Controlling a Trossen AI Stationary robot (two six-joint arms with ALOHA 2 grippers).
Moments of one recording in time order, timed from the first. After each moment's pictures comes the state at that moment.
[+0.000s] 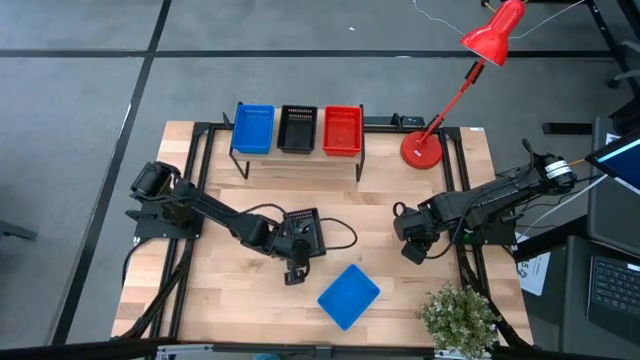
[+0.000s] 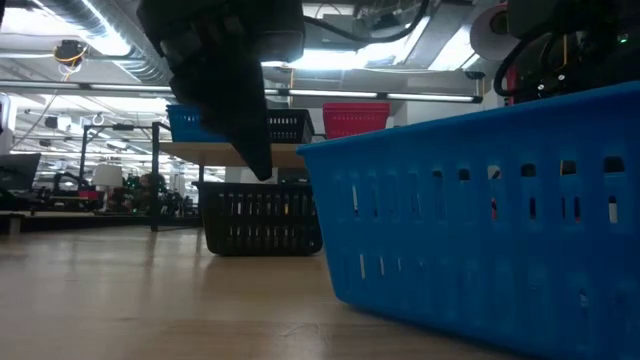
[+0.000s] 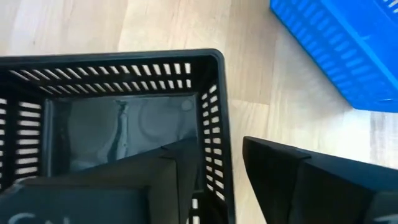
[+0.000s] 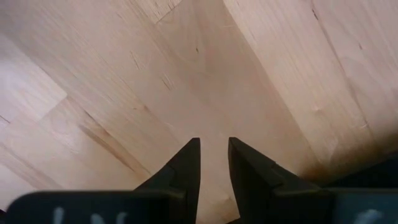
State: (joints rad) left arm -0.34 1.73 1.11 -0.34 -0.21 -0.46; right arm 0.29 1.27 0.78 -1.06 -0.12 0.93
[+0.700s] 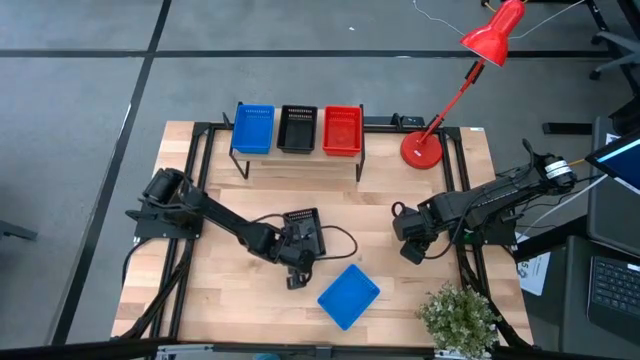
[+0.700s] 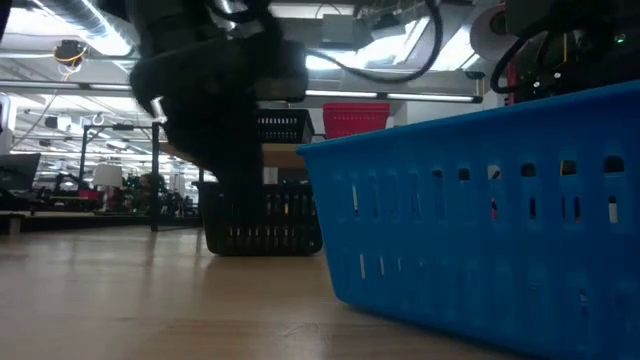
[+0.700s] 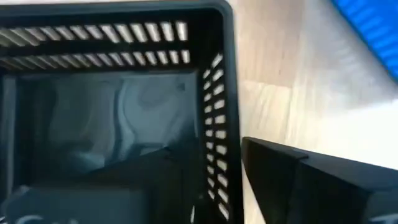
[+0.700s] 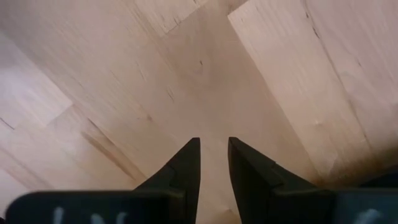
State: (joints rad) left arm -0.36 1.84 1.11 -0.32 -0.23 -0.51; right arm 0.29 1.27 0.78 -1.04 -0.10 0.91
